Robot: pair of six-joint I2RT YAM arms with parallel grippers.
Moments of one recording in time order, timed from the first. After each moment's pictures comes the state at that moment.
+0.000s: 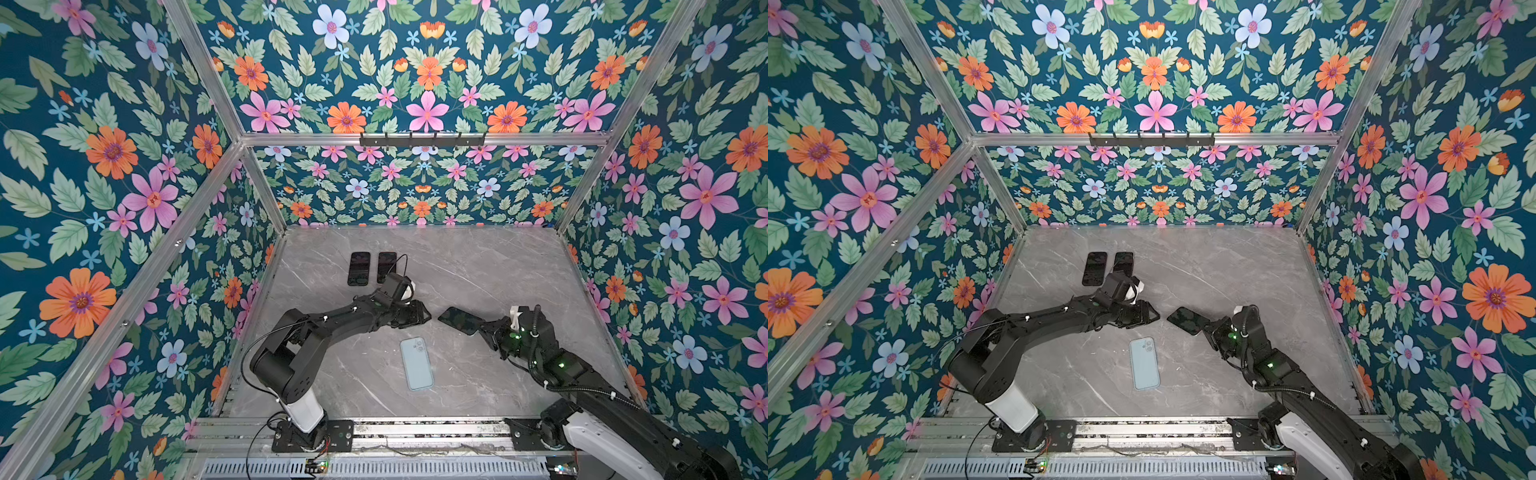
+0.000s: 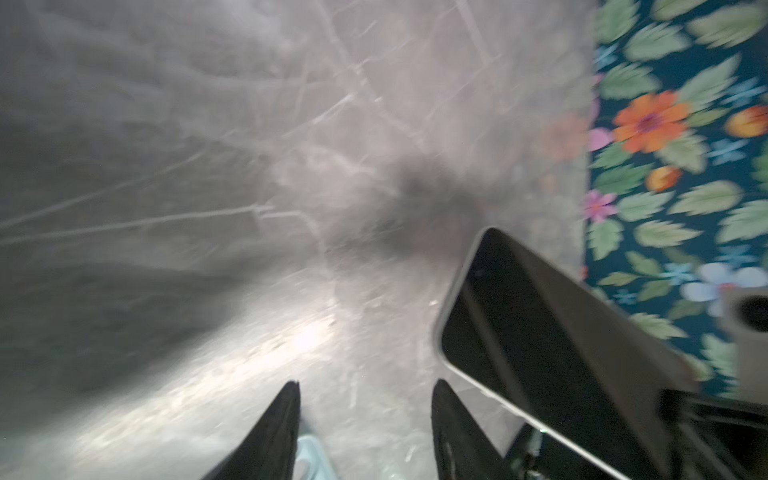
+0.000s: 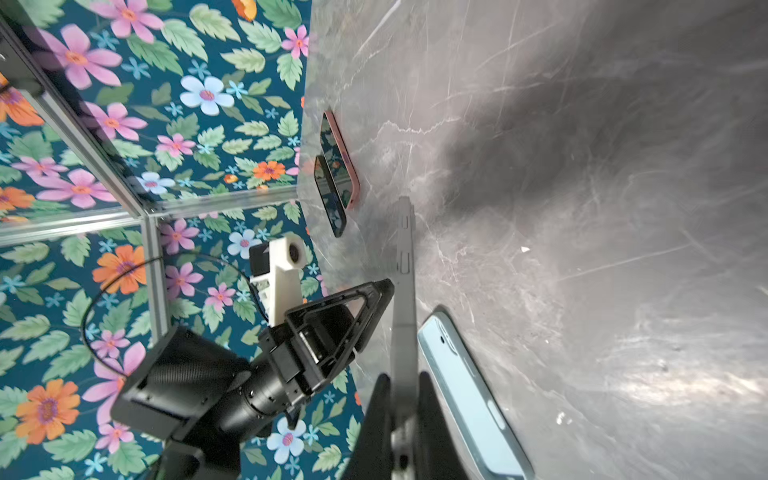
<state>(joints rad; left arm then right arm) -0.68 1.69 0.97 -0.24 0.37 -0.66 0.49 0.81 0.40 -0.11 -0.22 1.41</state>
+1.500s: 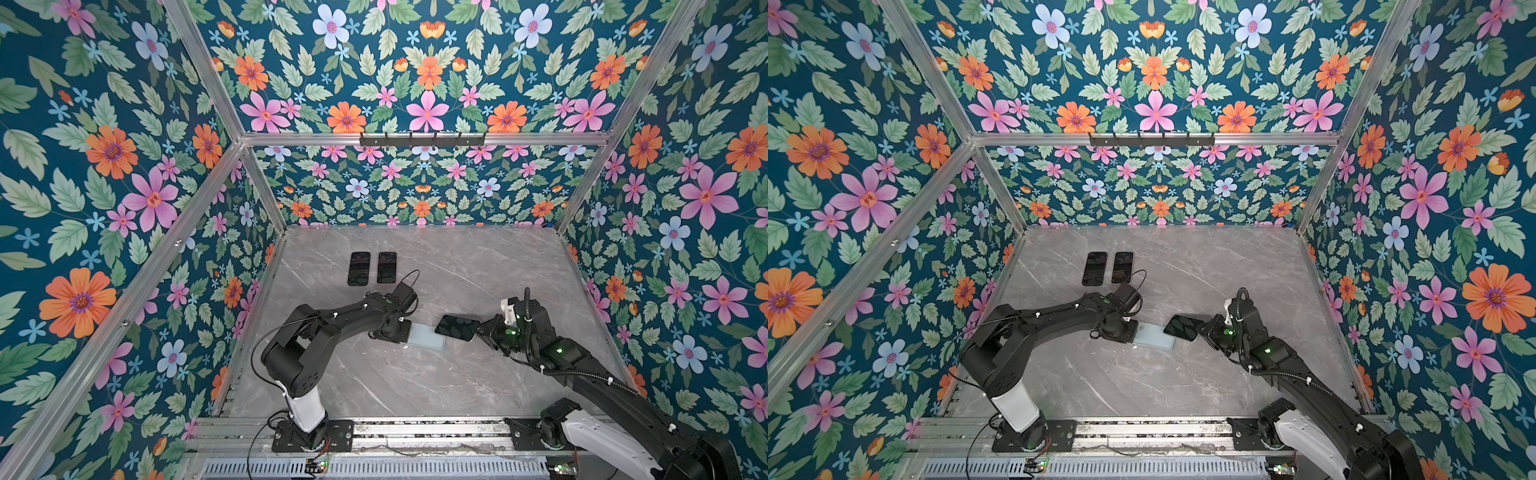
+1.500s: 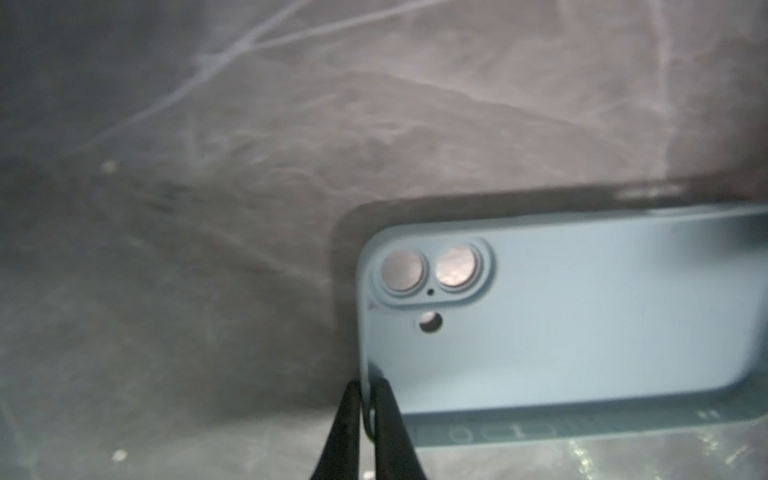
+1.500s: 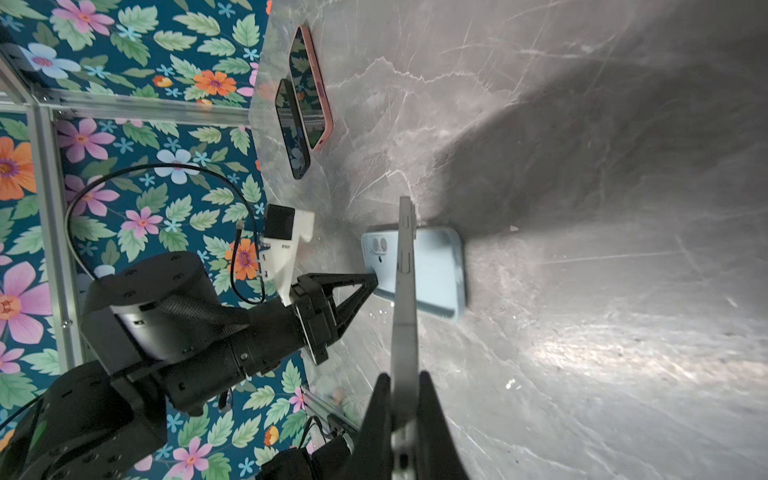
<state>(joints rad) -0.70 1.72 0.99 -0.62 0.01 -0.47 0.46 0.92 0.53 -0.27 -0.36 1.14</state>
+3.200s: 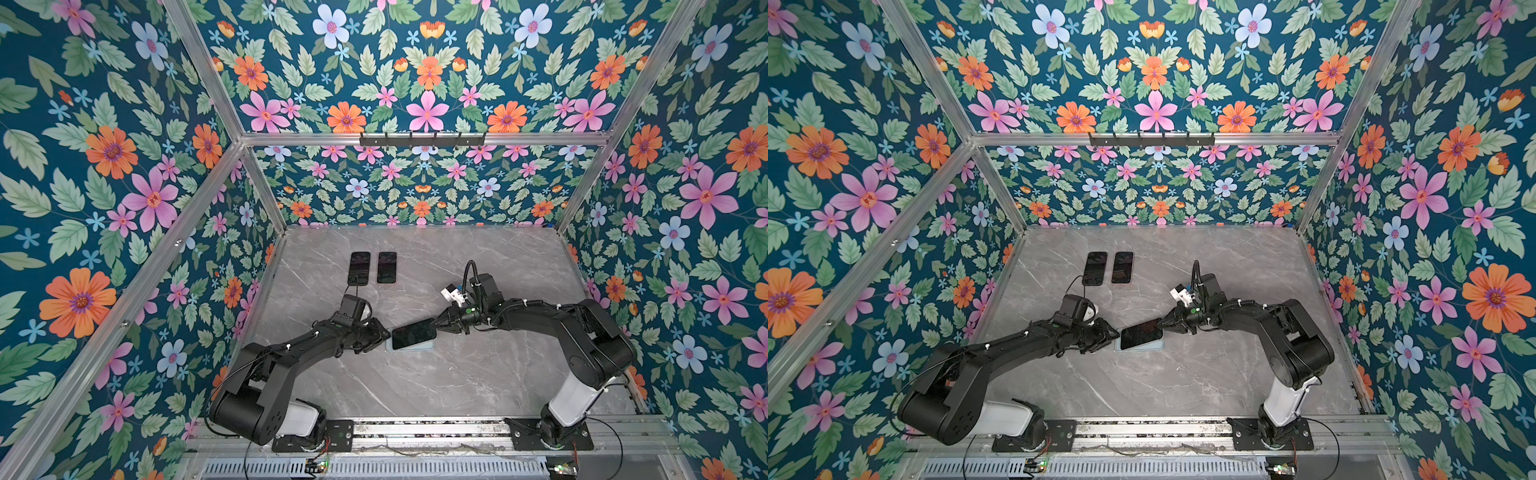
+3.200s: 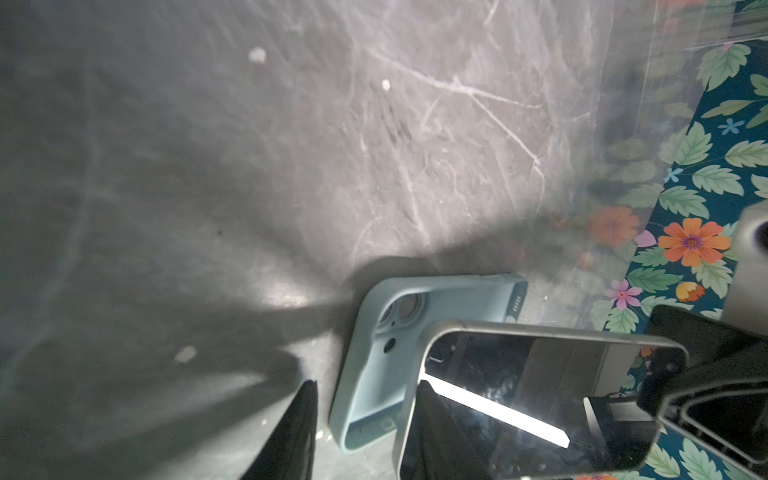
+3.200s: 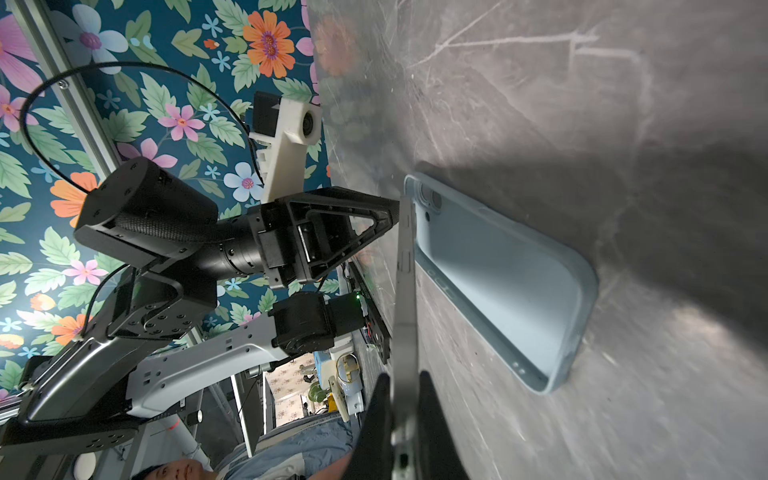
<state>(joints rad) -0.43 1.40 0.55 -0.16 0.42 -0.85 0.44 1.74 0.82 0.07 -1.01 0.80</state>
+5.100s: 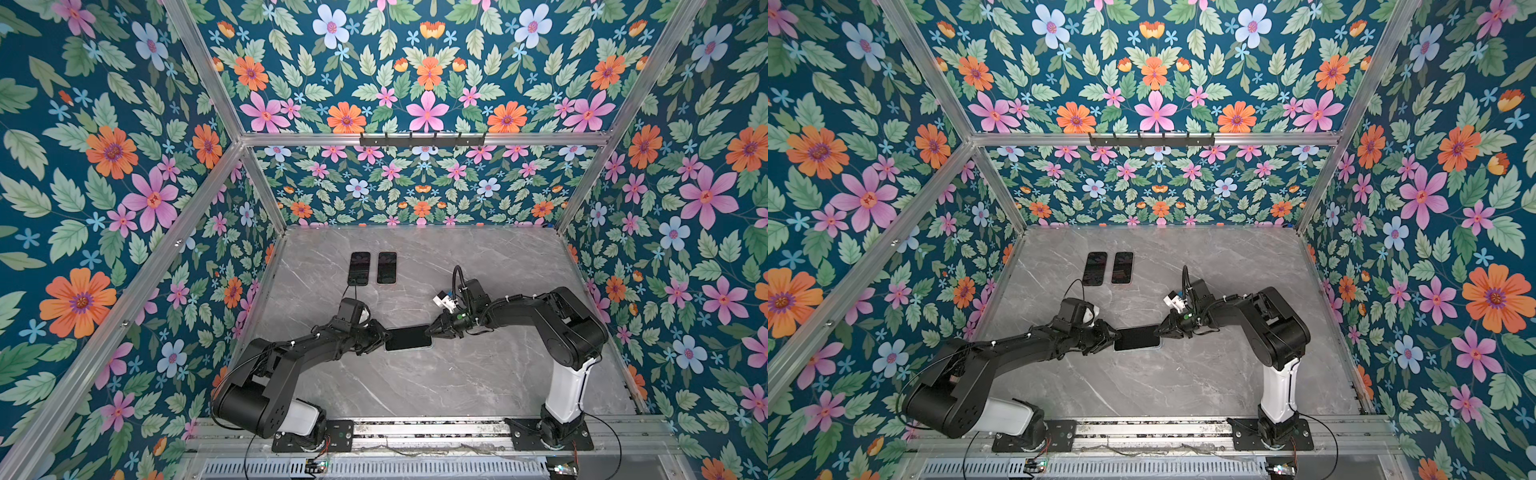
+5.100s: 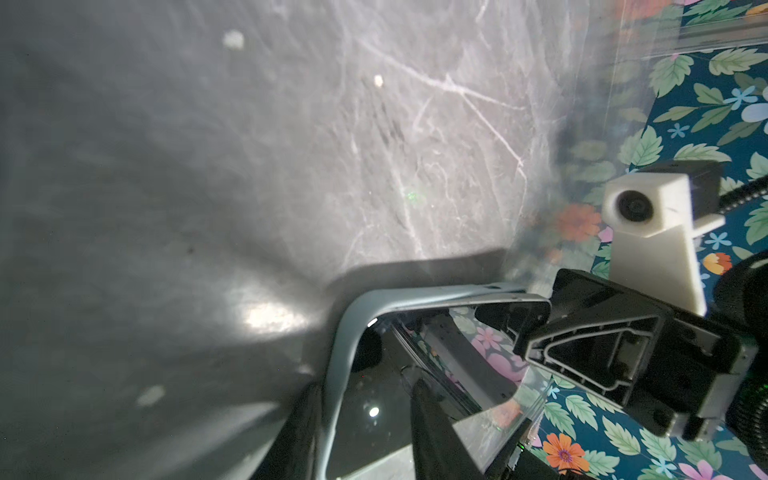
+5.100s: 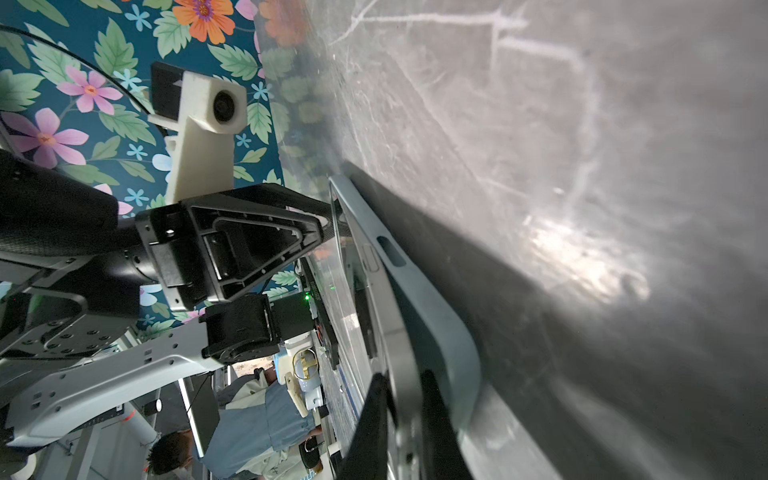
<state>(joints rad) -0.43 1.44 0.49 0.01 0.48 -0.89 0.50 1.92 0.89 0.03 -0.94 0.65</state>
